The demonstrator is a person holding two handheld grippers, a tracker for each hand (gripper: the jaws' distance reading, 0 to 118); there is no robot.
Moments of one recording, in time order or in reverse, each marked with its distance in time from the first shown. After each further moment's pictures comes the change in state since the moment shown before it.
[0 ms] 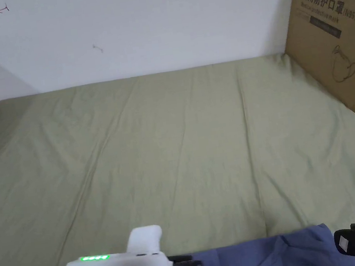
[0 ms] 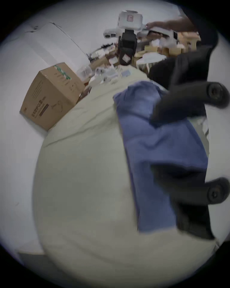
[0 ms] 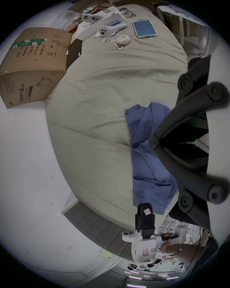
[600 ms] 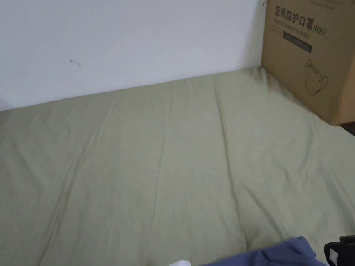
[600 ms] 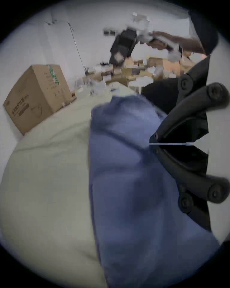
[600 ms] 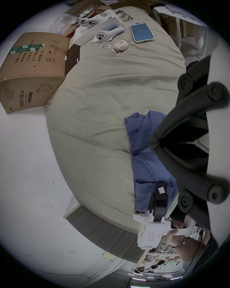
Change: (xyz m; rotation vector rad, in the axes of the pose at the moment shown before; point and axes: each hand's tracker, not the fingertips) left arm 0.036 -0.015 -0.096 -0.243 -0.411 0.184; right arm 0.015 -0.002 0.007 0.006 -0.034 -0.024
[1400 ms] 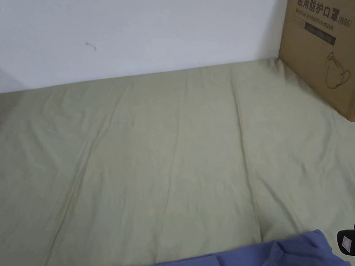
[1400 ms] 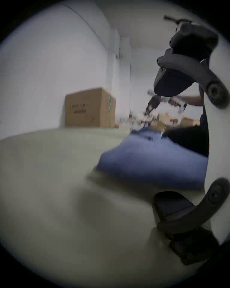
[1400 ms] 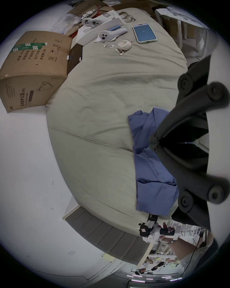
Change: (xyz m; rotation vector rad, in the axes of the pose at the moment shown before) left arm -0.189 -0.043 0.115 0.273 -0.521 0.446; right arm -0.018 0.011 -0.005 -0.007 -0.024 0.017
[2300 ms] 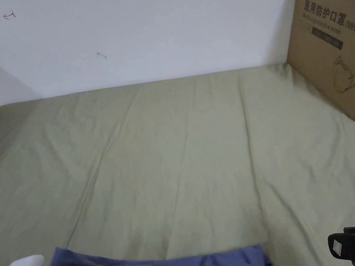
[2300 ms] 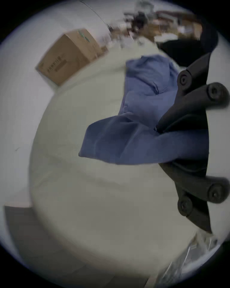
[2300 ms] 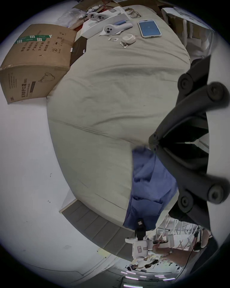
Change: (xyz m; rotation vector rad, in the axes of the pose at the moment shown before) left arm 0.153 -0.028 0.033 0.214 1.203 -0.611; right arm -0.011 0.002 -0.004 -0.004 0.065 0.034
